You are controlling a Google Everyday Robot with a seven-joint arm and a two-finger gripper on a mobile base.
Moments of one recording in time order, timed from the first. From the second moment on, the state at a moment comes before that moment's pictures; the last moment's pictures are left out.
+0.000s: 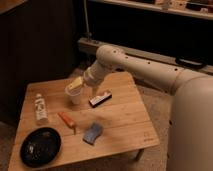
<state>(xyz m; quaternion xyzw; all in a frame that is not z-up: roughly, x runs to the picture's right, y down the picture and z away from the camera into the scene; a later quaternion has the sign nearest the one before) -0.121 0.004 0.734 -0.44 -0.03 0.62 0.65</state>
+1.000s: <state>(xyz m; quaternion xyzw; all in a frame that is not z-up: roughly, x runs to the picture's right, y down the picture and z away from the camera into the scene) -0.121 0.004 0.734 -0.44 -0.03 0.62 0.65</state>
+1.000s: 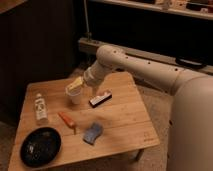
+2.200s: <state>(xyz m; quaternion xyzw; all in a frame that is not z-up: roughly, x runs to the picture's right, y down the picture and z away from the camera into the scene) -0.108 -0.011 0.736 -0.42 0.00 0.64 0.65</state>
